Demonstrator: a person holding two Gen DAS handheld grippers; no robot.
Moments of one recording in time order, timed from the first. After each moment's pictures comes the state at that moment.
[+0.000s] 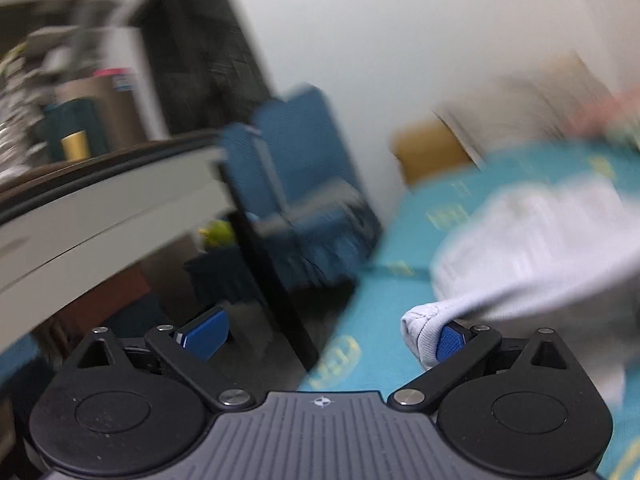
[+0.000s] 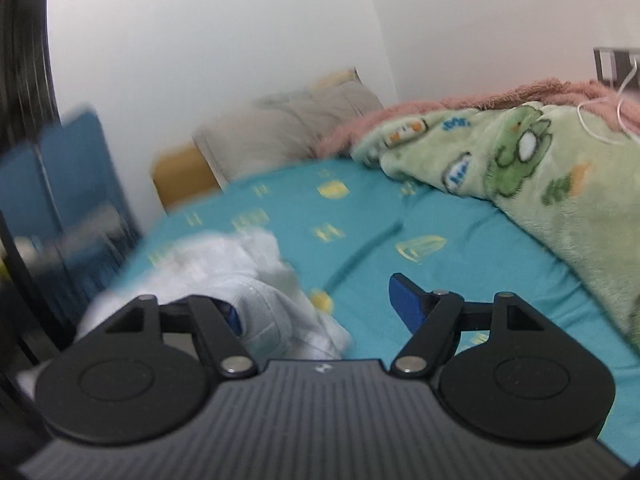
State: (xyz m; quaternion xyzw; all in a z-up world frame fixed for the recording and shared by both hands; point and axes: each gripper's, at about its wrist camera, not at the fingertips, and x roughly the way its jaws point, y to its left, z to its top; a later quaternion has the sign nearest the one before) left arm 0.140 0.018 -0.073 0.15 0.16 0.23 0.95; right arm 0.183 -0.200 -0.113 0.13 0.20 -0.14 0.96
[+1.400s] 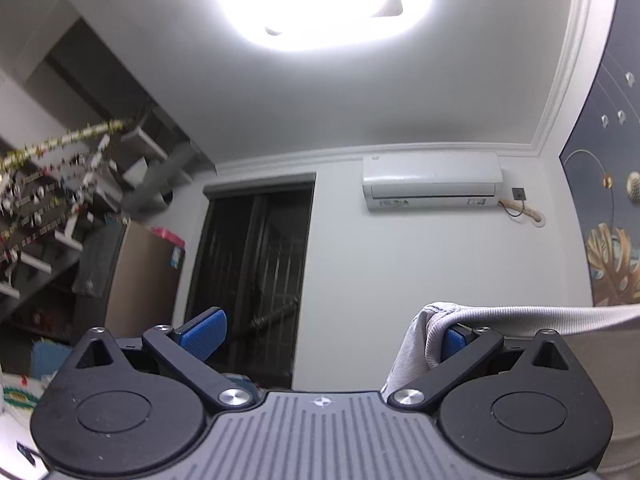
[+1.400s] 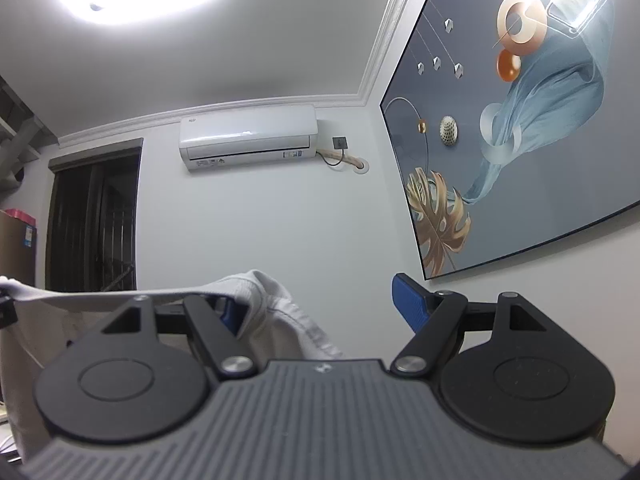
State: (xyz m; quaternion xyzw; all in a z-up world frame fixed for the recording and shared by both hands) left arm -0.178 0.017 0.507 -0.02 -0.17 0.12 0.98; right arm -0.175 -0.251 0.429 0.07 -0.15 -0.08 0.98
